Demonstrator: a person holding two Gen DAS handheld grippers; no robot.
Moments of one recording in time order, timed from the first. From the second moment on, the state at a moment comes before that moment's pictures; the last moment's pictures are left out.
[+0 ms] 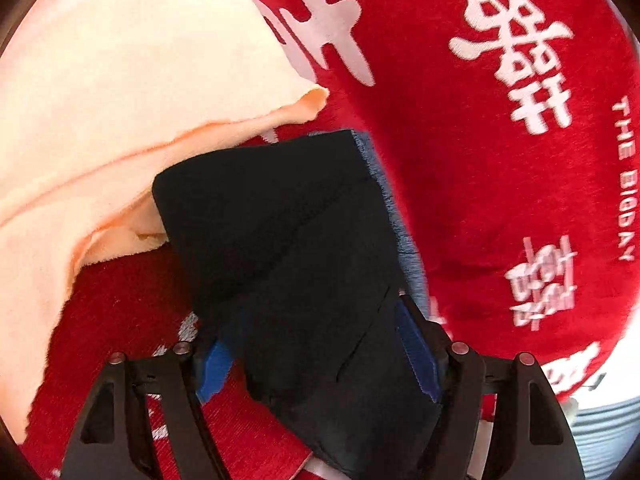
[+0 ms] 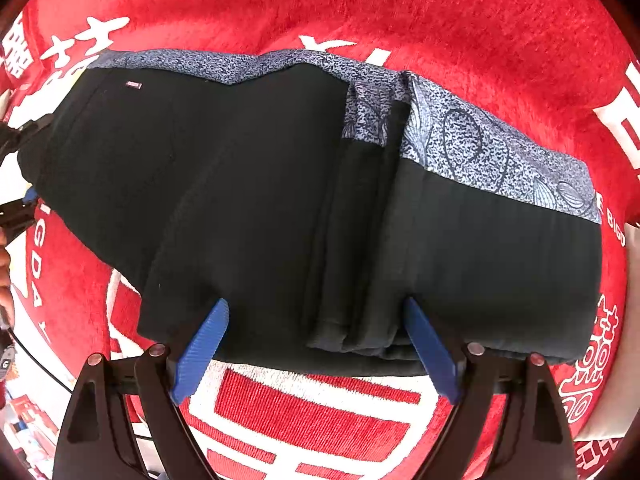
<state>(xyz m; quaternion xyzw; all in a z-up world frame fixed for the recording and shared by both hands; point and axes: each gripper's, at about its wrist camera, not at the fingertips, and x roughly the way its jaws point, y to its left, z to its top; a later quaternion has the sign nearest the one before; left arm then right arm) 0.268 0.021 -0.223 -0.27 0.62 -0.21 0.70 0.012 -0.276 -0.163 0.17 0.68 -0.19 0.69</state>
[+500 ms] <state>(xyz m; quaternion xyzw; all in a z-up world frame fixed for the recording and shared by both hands) 0.211 -0.071 -0.140 0.07 0.49 -0.26 0.83 0.084 -0.314 -0.087 0.27 0.63 -0.10 0.72</state>
